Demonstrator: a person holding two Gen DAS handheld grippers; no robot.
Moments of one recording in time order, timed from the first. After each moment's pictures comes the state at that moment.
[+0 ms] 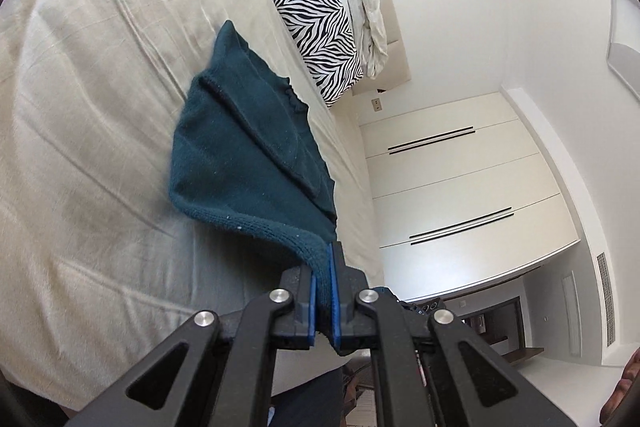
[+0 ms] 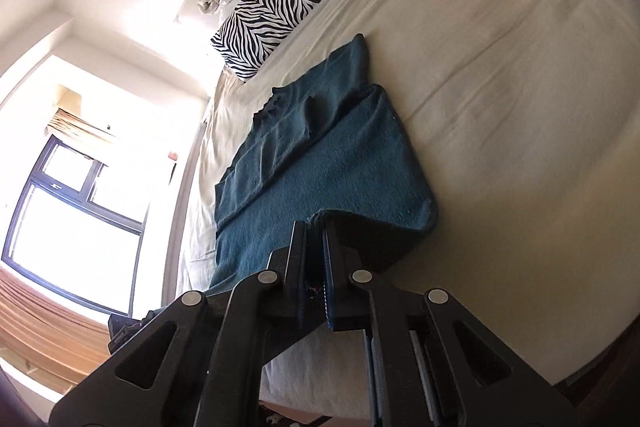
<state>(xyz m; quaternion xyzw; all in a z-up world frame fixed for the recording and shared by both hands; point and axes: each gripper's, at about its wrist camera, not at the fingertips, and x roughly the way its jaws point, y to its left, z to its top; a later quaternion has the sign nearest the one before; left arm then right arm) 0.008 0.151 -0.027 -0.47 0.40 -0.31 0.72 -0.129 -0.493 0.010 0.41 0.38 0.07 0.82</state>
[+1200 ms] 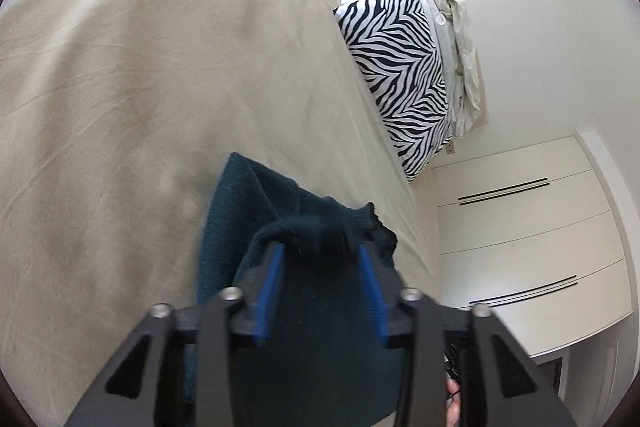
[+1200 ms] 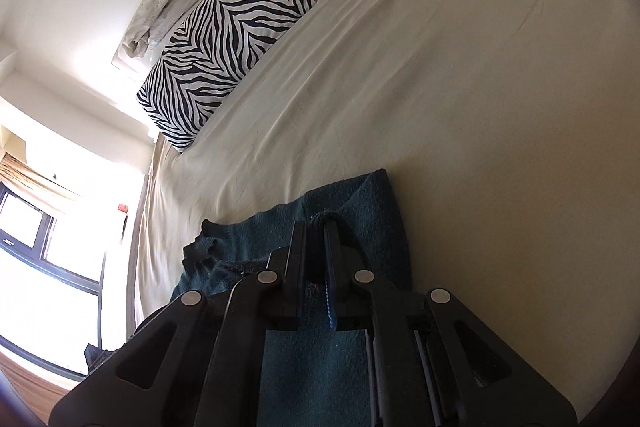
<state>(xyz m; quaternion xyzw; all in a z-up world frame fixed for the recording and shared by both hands) 0.312 0.126 -0.091 -0.46 0.44 -0.18 0.75 0.210 -0.534 -0.059 0.41 0.39 -0.04 0.82</state>
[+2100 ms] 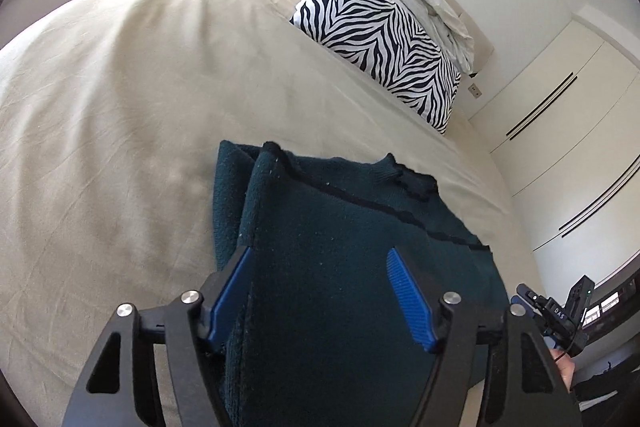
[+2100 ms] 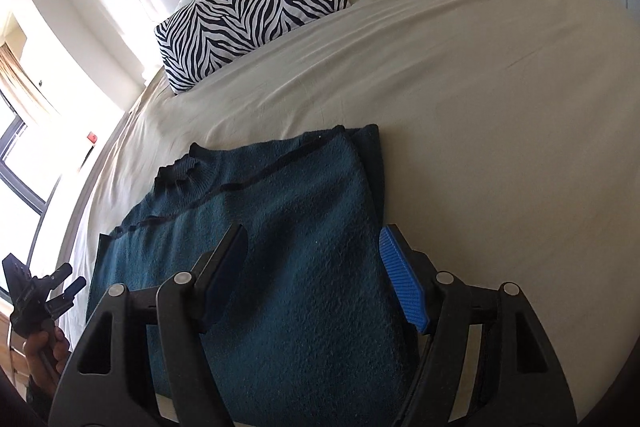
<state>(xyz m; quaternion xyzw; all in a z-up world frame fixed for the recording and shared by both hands) 0.254 0.073 -0.064 -0.23 0.43 -0.16 0.86 0.130 -0.479 -0.040 0.24 0.41 -0.03 0.88</state>
